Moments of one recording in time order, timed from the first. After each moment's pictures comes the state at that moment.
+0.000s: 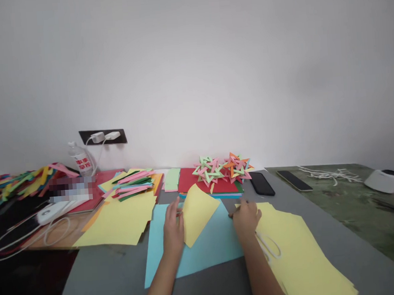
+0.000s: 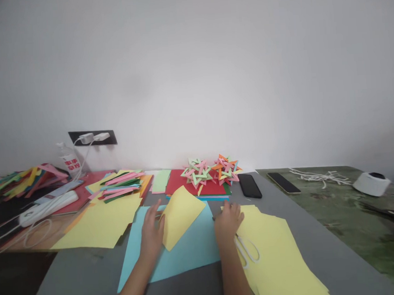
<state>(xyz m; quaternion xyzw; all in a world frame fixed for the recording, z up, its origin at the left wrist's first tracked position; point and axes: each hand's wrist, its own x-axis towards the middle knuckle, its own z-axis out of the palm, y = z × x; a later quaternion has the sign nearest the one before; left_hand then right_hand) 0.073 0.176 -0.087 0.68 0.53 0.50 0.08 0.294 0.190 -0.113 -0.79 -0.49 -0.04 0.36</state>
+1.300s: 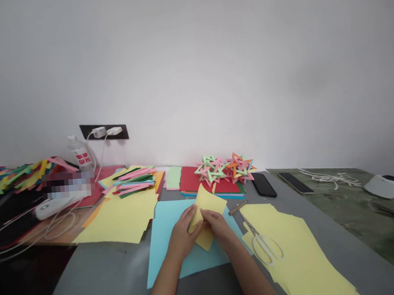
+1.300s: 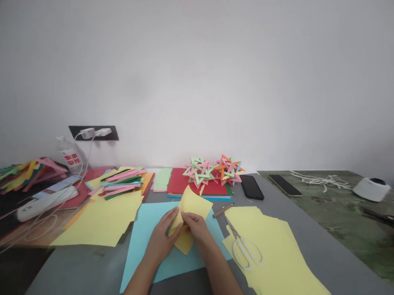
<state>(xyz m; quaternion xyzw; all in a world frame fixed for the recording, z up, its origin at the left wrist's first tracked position) 0.075 0.172 -0.102 0.76 0.46 0.41 0.20 0.211 0.183 -0.108 -0.42 -0.42 0.61 0.53</state>
